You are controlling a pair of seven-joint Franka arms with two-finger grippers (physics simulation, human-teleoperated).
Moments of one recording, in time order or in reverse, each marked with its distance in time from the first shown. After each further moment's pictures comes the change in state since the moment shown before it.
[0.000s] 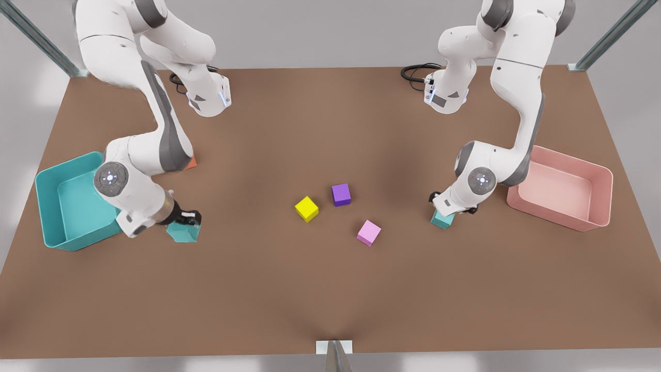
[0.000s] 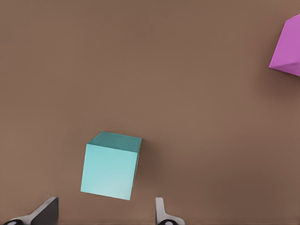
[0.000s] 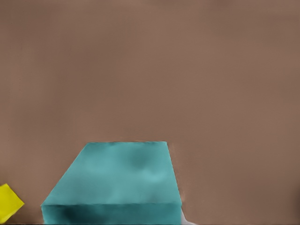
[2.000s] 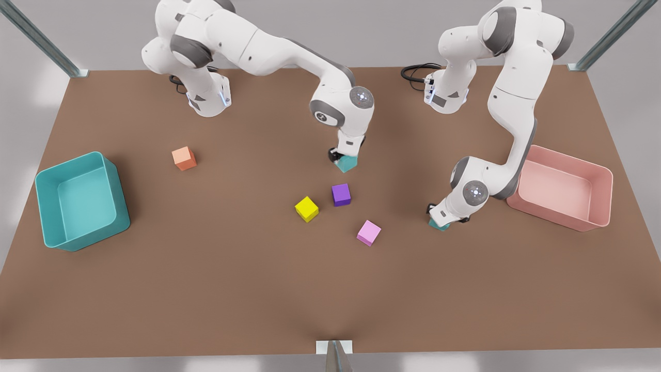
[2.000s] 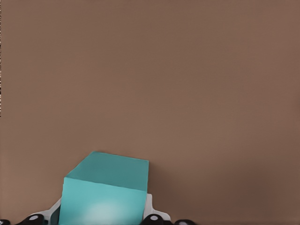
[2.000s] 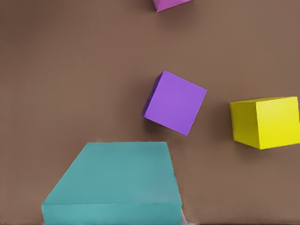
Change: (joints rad) left arm 0.024 0.165 0.005 0.003 0.073 0.195 -0.065; right arm 0.848 0.296 0.017 0.064 -0.248 0.050 0.391
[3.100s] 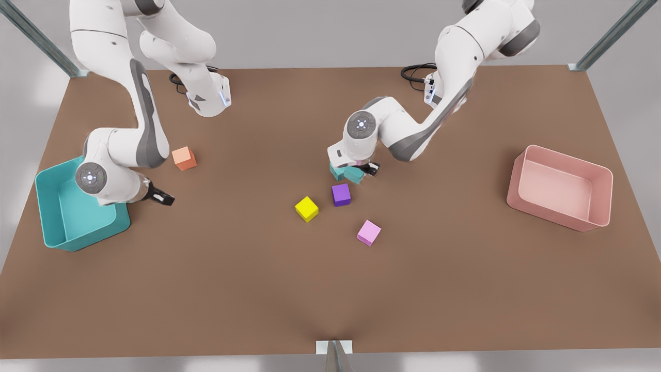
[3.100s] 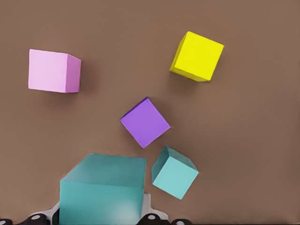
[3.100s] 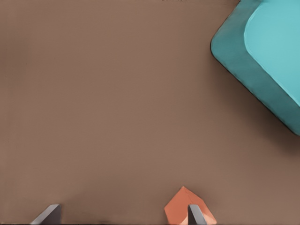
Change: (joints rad) left arm -0.219 -0.058 -0.480 0.326 0.002 -0.511 -0.398; right arm -0.793 -0.475 -0.341 -0.489 0.252 -0.078 -0.150
